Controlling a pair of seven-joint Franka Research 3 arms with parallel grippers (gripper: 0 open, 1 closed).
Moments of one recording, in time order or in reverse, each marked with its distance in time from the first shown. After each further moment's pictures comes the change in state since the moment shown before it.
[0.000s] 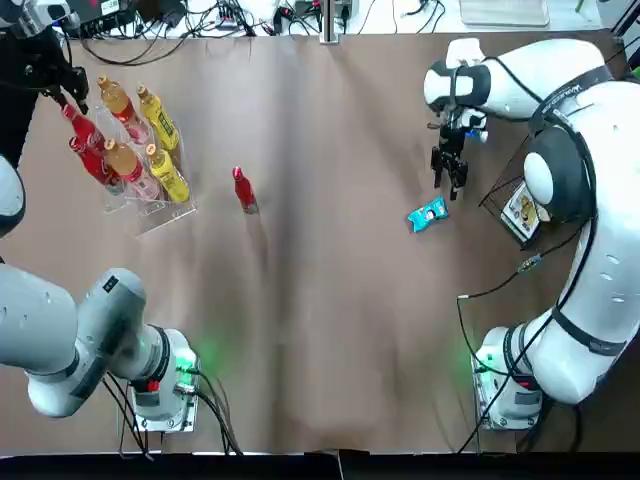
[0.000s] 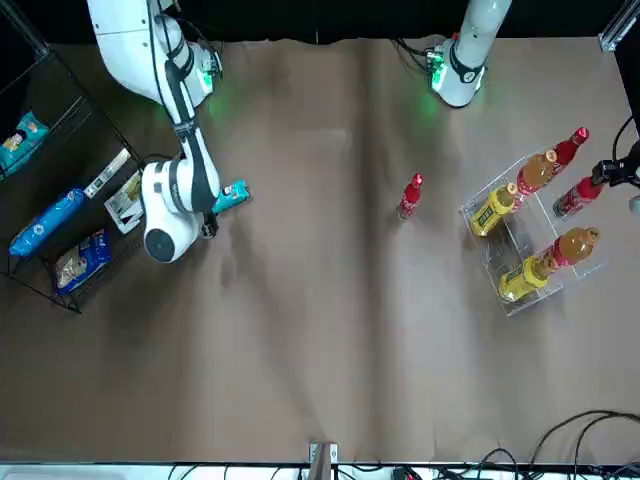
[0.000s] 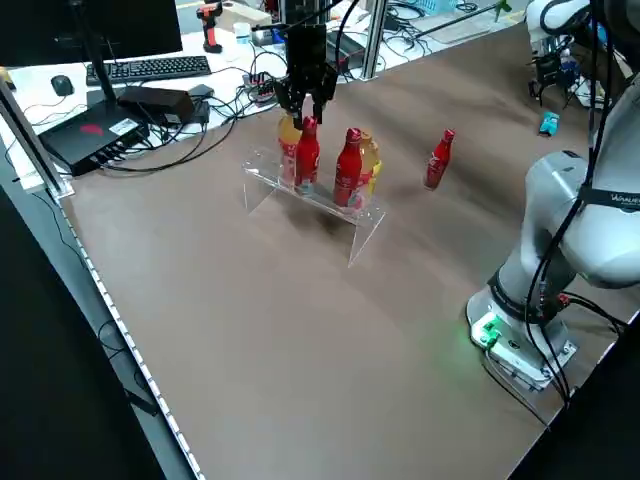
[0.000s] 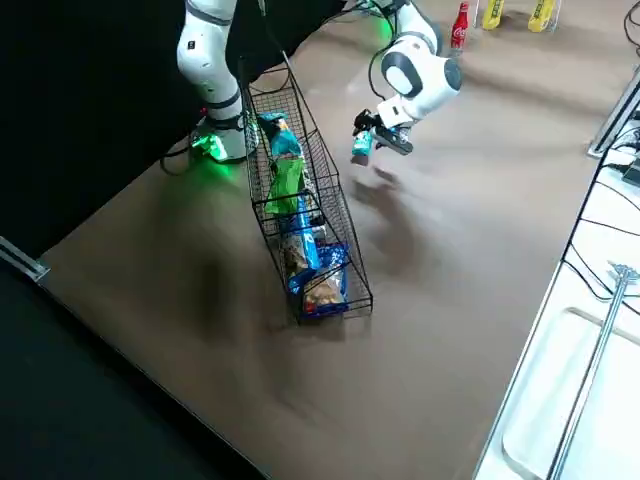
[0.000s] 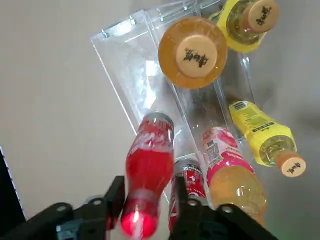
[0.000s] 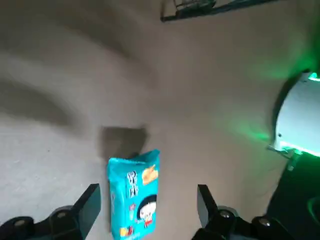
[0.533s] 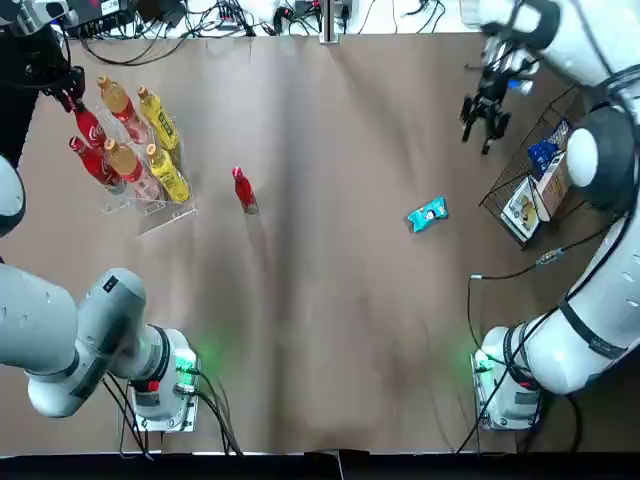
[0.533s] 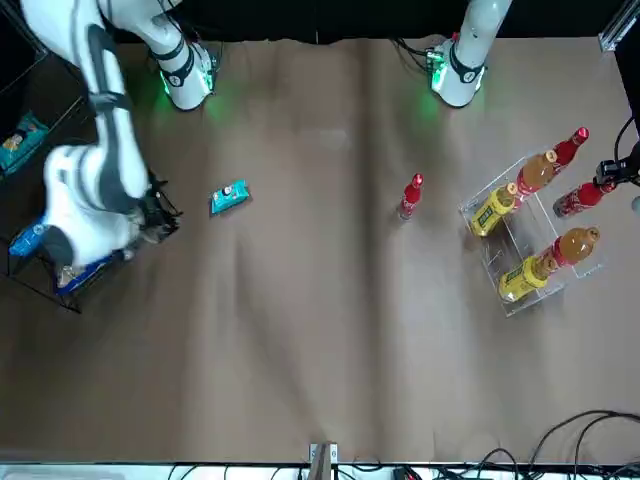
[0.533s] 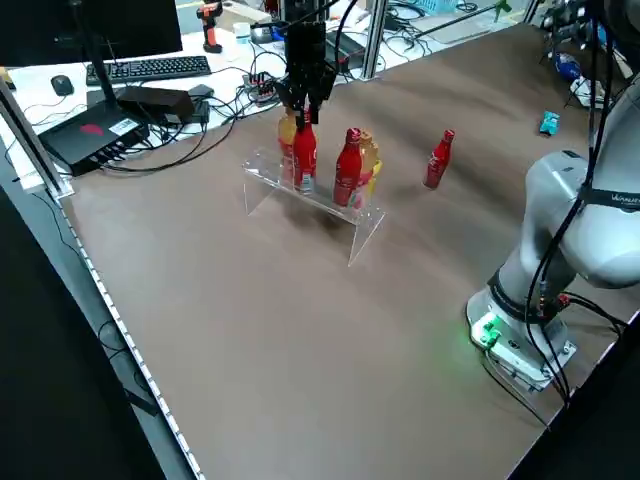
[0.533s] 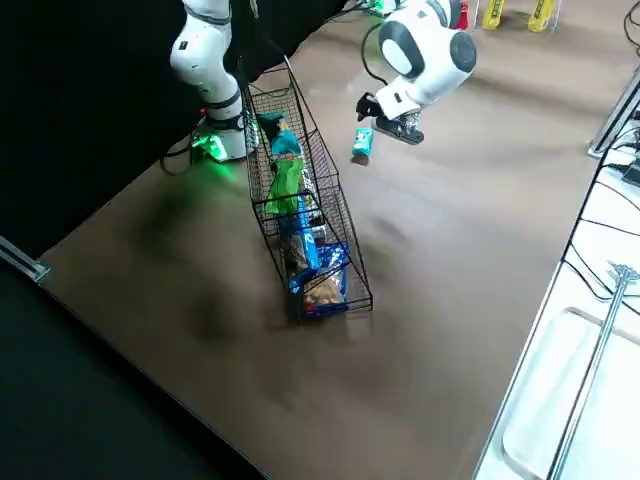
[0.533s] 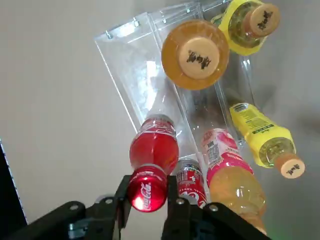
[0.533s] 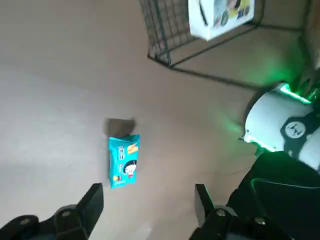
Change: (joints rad) left arm 0.000 0.000 0.002 0.009 0.000 -0.003 -0.014; right arm -0.180 -0.107 -0.005 0.167 -0.002 -0.254 -0.146
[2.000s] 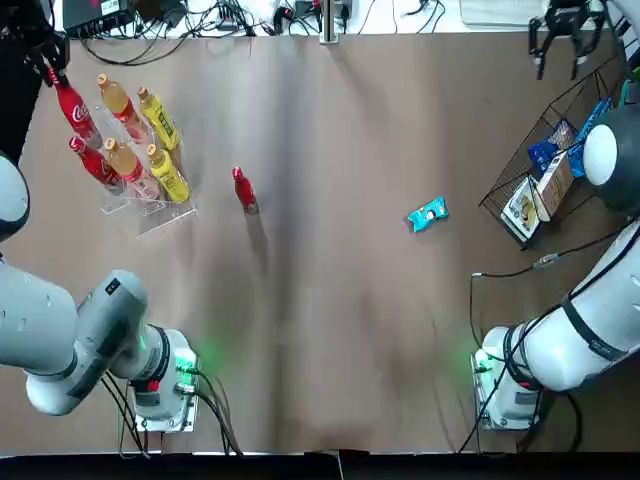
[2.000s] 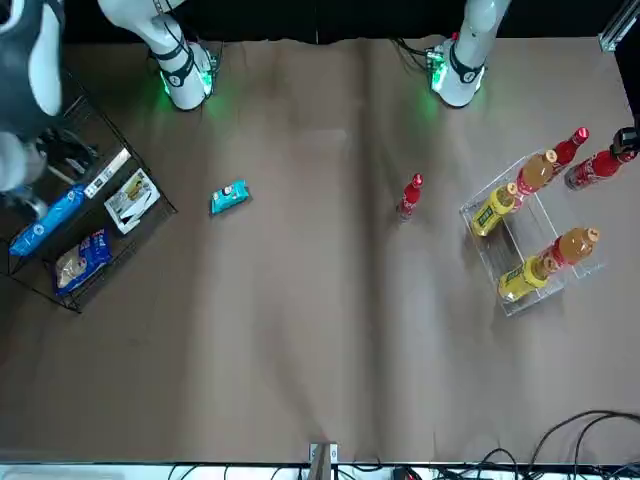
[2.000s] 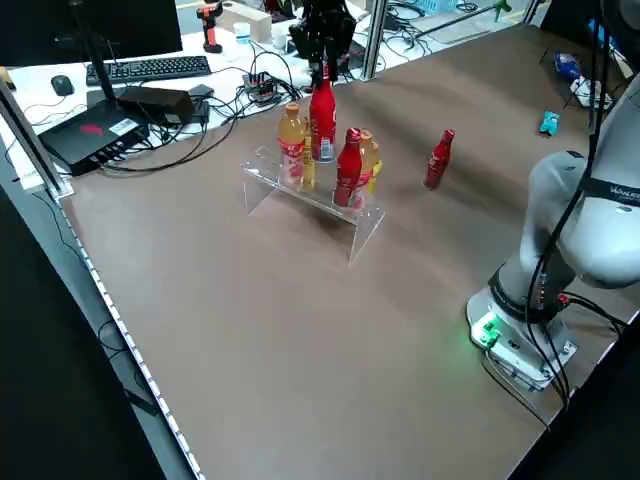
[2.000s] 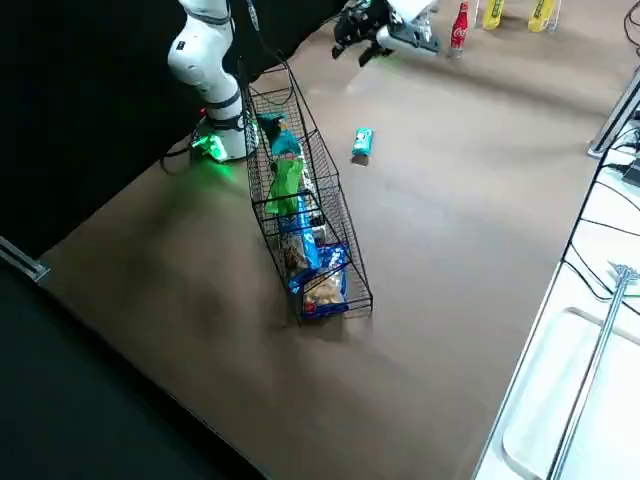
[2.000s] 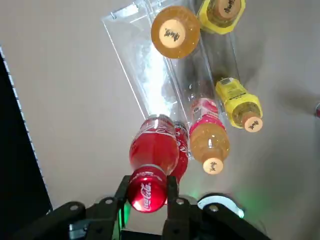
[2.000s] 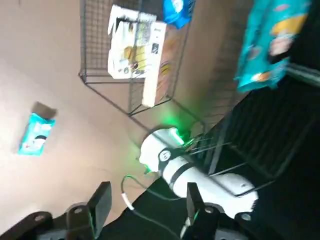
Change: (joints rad) left arm -0.064 0.000 -0.001 0.228 0.024 -0.313 -0.046; right arm -0.093 -0.076 0.000 0.511 -0.320 -0.601 -0.430
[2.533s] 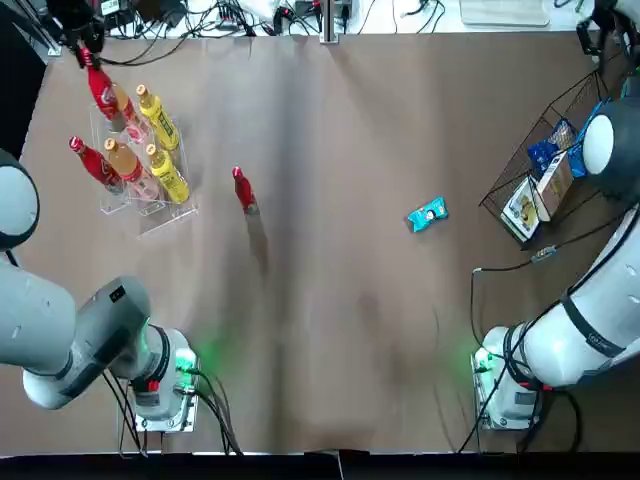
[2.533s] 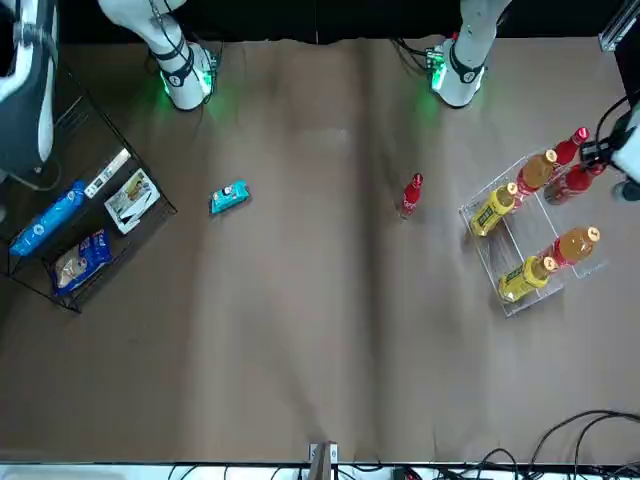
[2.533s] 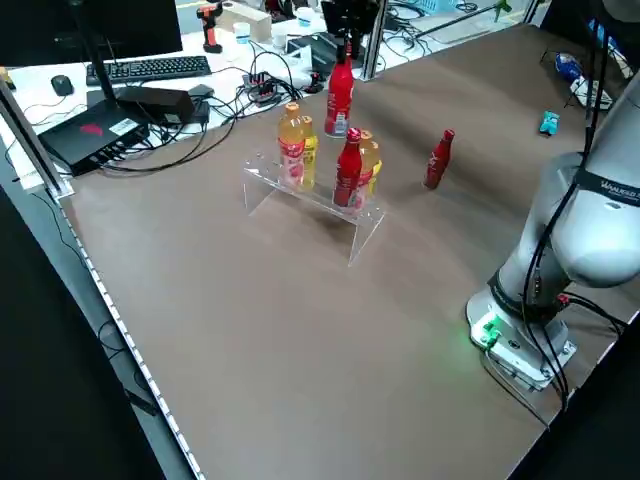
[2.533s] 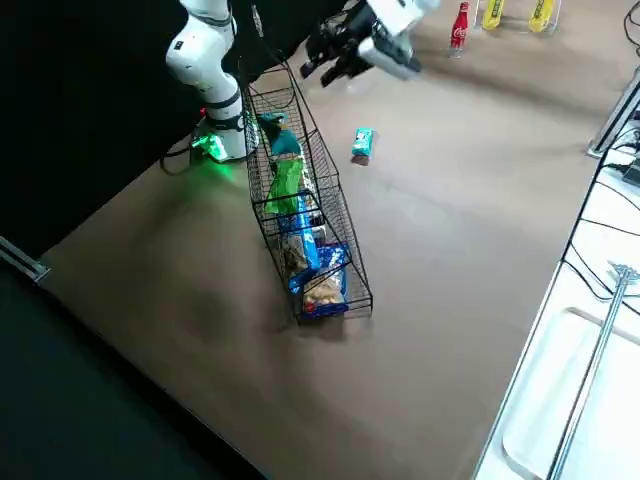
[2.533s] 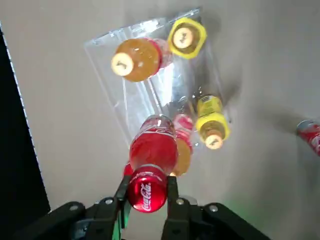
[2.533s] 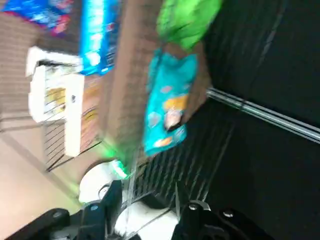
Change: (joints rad) left arm -0.189 0.007 -0.001 0.035 0.042 -0.001 -0.206; right arm -0.071 0.032 -0.008 0.045 -0.340 -0.025 -0.285
